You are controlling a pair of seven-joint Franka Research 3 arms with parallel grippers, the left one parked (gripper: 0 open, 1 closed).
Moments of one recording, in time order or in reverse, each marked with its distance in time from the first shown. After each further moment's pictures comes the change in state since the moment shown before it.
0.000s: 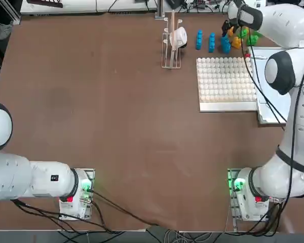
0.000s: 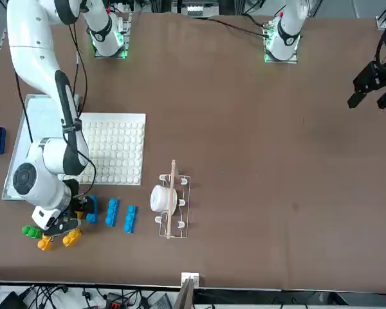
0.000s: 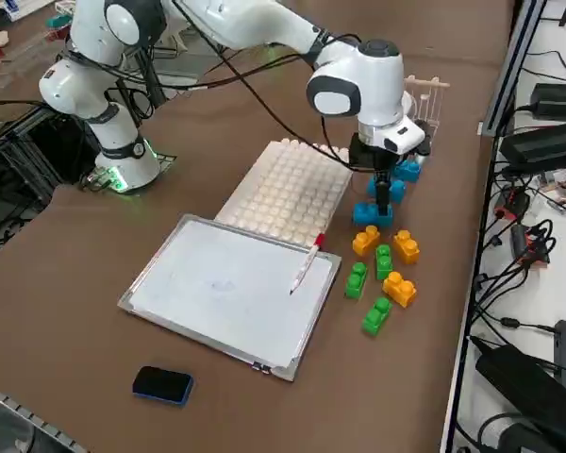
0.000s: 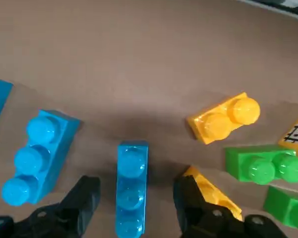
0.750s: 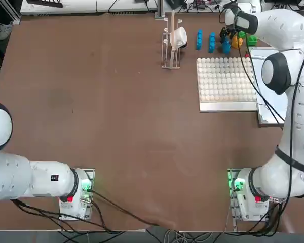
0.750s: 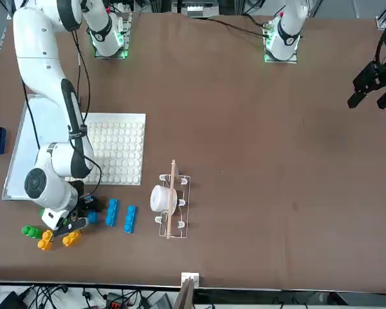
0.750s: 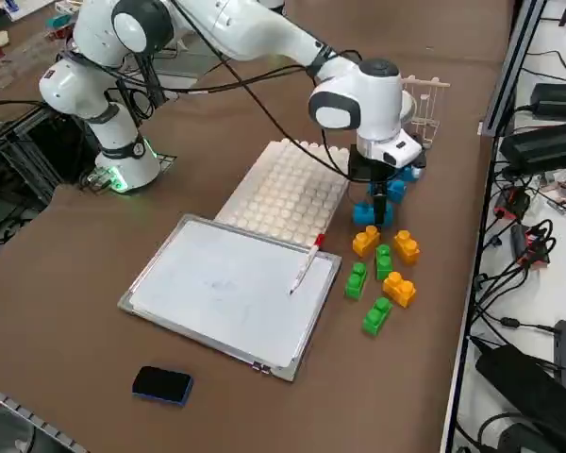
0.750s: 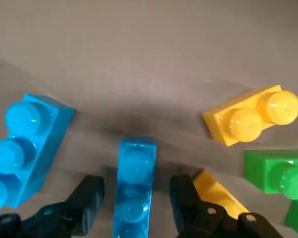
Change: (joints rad) arm 0.003 0.046 0.001 0.000 0.000 0.019 -0.044
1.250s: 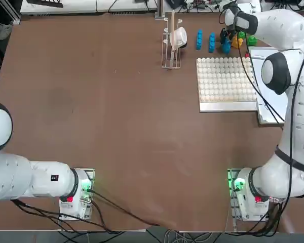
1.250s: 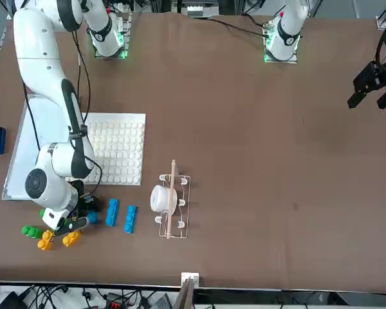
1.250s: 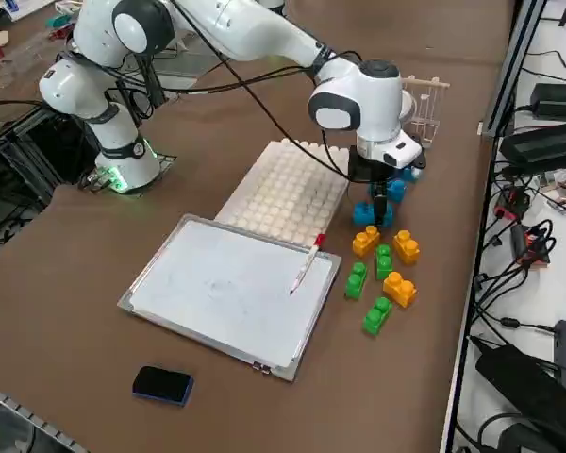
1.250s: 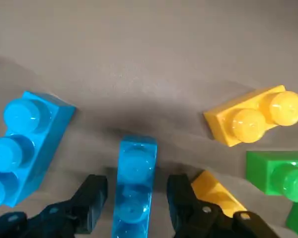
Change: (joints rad) arm 0.000 0.003 0.000 0.000 0.000 0.000 -0.006
